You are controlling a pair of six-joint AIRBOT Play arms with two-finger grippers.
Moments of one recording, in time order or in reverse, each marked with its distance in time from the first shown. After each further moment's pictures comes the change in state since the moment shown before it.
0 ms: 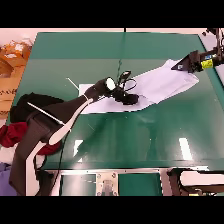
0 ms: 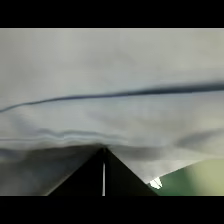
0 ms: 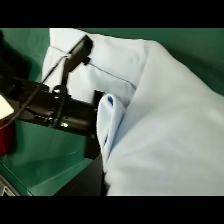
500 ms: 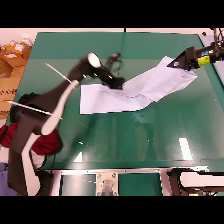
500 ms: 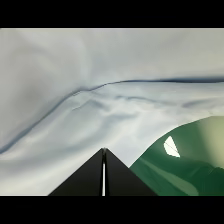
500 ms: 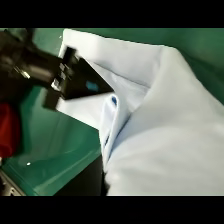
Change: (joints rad) left arm 0.251 0.031 0.306 0.155 -0.460 -0.001; right arm 0.096 0.011 0.016 -0.004 -0.026 0.064
